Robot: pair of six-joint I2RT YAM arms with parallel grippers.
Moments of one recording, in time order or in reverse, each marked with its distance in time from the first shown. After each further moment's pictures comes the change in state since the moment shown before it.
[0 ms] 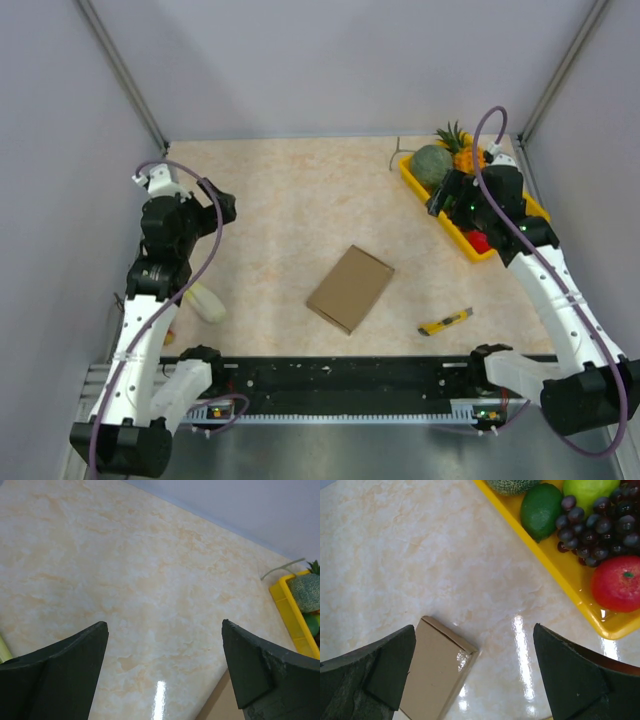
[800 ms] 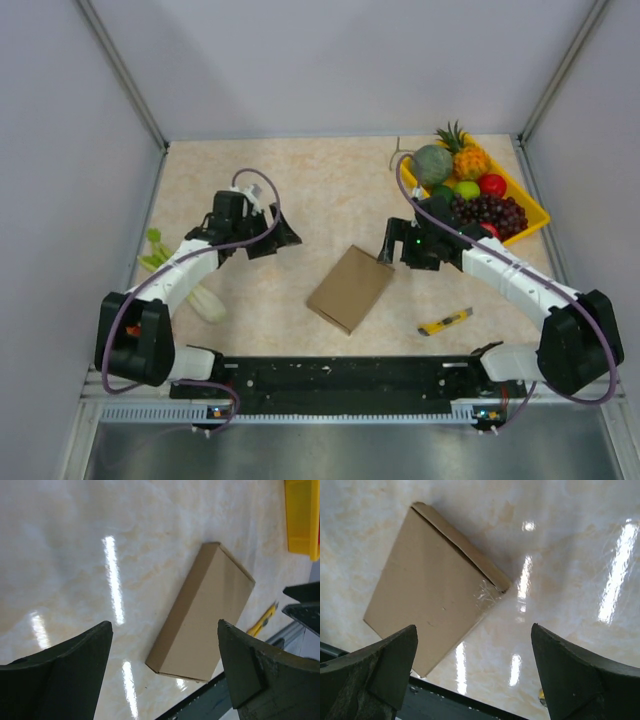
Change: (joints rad) left arm -0.129 0.460 -0.081 0.067 0.431 -0.129; right arm 0.277 0.215 -0.160 0.049 -0.158 0.080
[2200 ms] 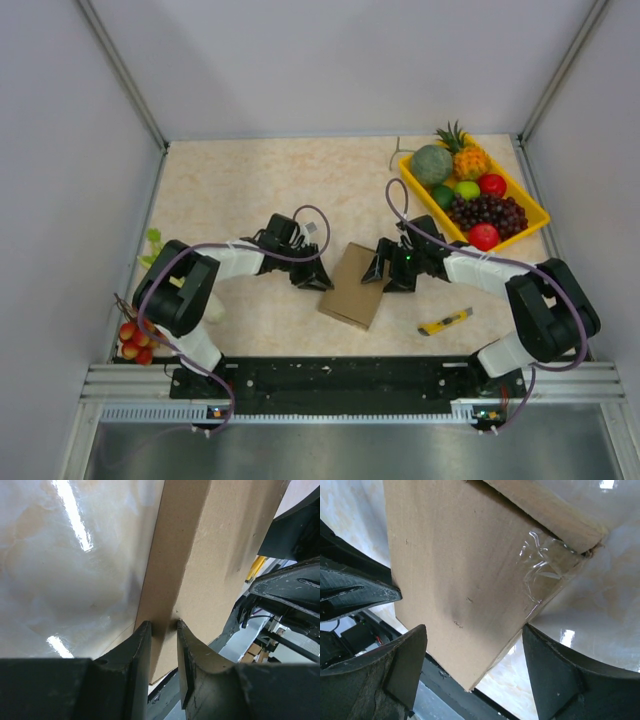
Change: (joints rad) left arm -0.304 0.363 -0.058 0.212 0.251 -0.103; right arm -0.002 0.182 -0.231 0.352 -0.332 0.163
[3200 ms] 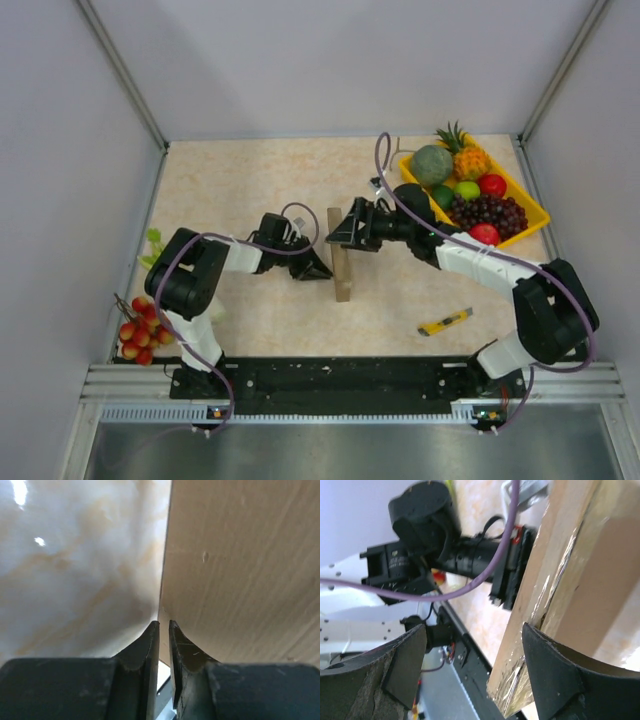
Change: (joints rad) left arm 0.089 0.125 -0.025 0.269 0.074 -0.242; right arm 0.070 -0.017 0.204 0.323 -0.125 0.097
